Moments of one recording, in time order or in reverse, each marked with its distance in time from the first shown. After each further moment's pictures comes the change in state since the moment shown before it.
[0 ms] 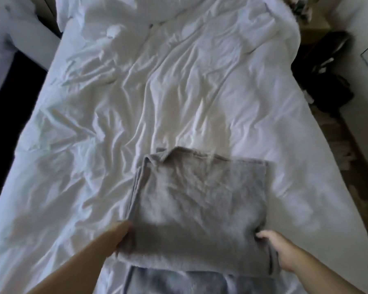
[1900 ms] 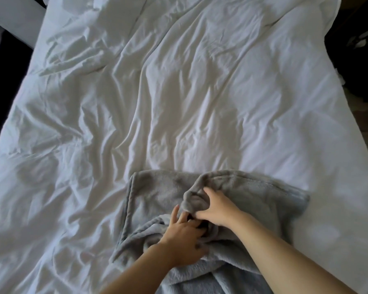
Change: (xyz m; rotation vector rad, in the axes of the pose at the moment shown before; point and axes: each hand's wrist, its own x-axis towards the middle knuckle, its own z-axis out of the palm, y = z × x) left_hand 0.000 0.083 0.135 1.189 -0.107 1.106; right_hand 0.005 -0.137 0.145 -1.132 -0.072 -0.693
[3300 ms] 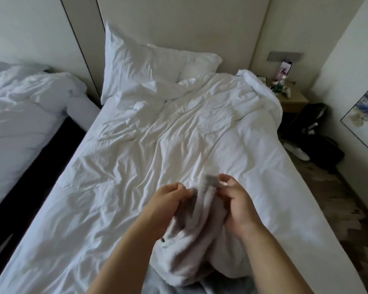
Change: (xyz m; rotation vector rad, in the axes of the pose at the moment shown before) left_hand -0.164 0.122 -0.181 -1.452 0.604 -0.085; right_hand -0.276 -0.071 -0.071 1.265 0.254 -0.609
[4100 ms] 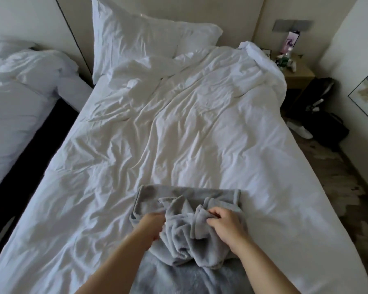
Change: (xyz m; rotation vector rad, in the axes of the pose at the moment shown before) left_hand 0.037 -0.156 -0.038 0.260 0.380 -0.507; right_hand 0.012 0.138 -0.082 -0.813 0.109 0.229
